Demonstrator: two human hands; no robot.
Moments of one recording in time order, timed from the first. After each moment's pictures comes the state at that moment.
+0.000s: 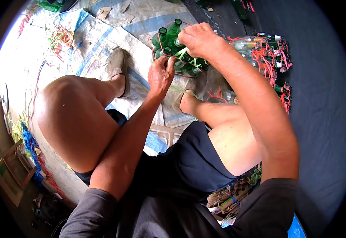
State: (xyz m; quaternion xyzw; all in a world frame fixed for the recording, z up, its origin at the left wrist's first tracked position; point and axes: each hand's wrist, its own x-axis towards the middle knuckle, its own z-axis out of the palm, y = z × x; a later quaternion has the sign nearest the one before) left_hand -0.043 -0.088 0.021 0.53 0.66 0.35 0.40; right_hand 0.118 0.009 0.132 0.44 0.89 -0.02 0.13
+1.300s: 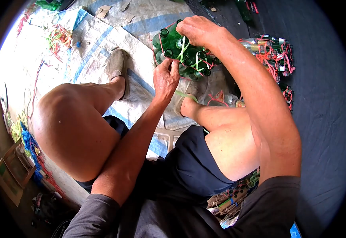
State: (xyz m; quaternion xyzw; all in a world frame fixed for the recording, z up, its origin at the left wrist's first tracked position) left_hand -0.027 -0.088 0.011 0.50 0.64 0.39 0.43; right_hand 0.127 0.064 0.105 0.41 0.90 -0.11 0.12
